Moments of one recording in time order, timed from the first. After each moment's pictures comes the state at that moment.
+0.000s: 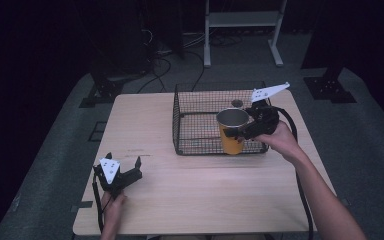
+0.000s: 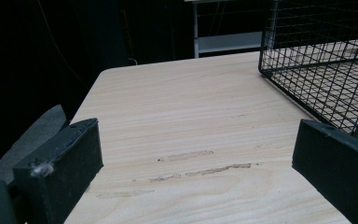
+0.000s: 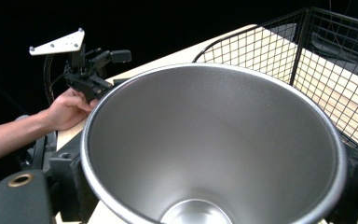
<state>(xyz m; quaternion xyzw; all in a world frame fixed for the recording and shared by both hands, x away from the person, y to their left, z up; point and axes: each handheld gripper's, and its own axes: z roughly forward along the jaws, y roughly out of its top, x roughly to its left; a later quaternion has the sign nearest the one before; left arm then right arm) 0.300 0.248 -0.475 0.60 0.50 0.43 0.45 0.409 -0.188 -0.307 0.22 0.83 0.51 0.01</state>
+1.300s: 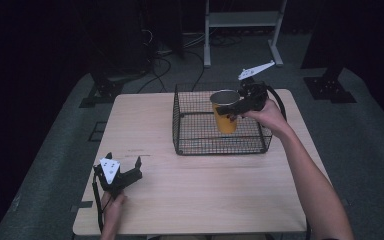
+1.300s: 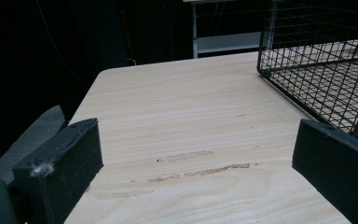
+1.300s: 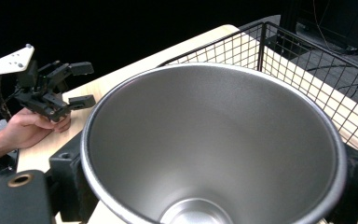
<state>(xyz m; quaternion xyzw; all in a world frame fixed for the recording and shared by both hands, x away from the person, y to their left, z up) 0.300 0.248 -0.475 0.61 0.50 0.43 0.45 0.477 -0.171 -0.297 0.24 0.84 0.48 0.02</state>
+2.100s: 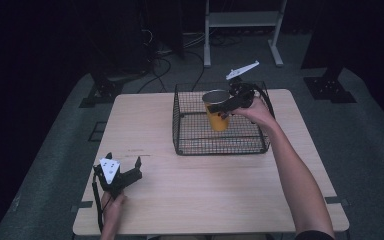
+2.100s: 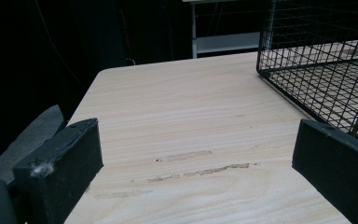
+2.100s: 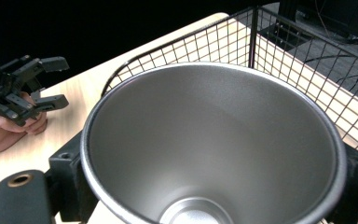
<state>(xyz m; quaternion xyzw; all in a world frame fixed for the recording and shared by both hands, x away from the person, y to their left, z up) 0.300 0.249 -0.475 0.61 0.50 0.43 0.45 0.511 -0.146 -0.322 0.25 0.85 0.46 0.01</state>
